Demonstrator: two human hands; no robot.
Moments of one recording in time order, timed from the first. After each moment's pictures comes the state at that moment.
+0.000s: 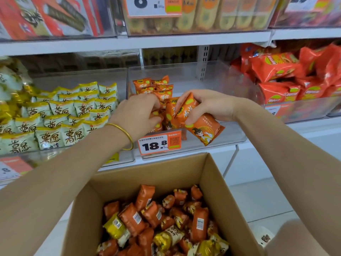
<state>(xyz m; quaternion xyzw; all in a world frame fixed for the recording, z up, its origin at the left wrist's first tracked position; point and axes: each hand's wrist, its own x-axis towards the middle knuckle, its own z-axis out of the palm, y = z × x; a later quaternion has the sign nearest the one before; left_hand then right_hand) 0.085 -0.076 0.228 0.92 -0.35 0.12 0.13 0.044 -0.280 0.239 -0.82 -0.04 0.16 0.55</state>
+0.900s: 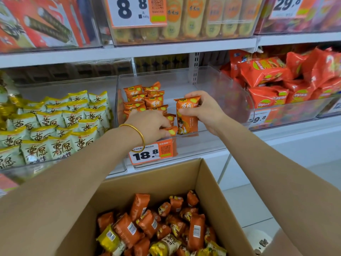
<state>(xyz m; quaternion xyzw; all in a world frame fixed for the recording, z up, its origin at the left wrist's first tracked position) 0.093 -0.117 0.225 0.91 -0.40 -0.01 -0.04 0.062 -0.293 0.199 -0.74 0.12 -0.14 0.65</state>
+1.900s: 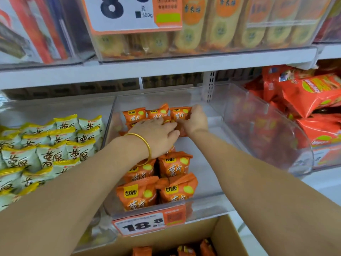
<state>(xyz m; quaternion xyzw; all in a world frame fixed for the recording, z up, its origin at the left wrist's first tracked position) 0.201 -0.161 0.209 0.94 -0.33 -0.04 -0.03 0.228 -0.305 0.158 -0.85 0.23 -0.18 0.43</state>
